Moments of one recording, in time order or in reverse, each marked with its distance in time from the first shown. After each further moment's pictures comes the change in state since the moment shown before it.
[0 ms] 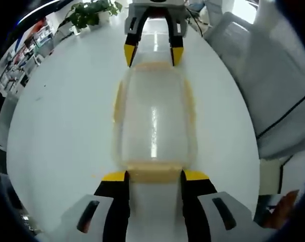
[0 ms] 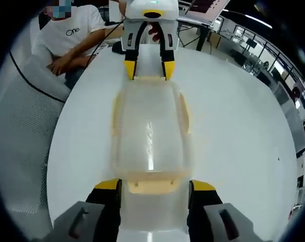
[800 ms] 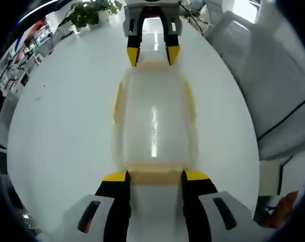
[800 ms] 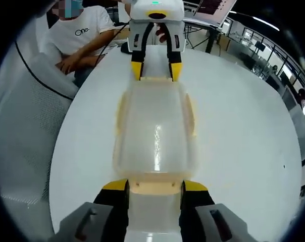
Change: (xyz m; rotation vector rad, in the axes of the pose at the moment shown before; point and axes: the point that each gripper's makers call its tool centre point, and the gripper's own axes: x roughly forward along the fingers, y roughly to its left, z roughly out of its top) left arm 0.002 0.000 0.002 -0.015 0.020 0.008; right arm 0.000 0.005 0.002 -0.047 0.003 0.066
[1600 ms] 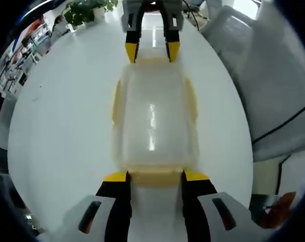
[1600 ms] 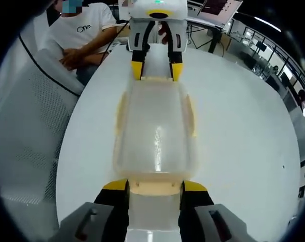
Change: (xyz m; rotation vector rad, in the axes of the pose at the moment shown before) left arm -0.004 -0.024 0.001 0.013 0.042 0.002; right arm -0.009 0.022 0.002 -0.021 0.005 -0.009
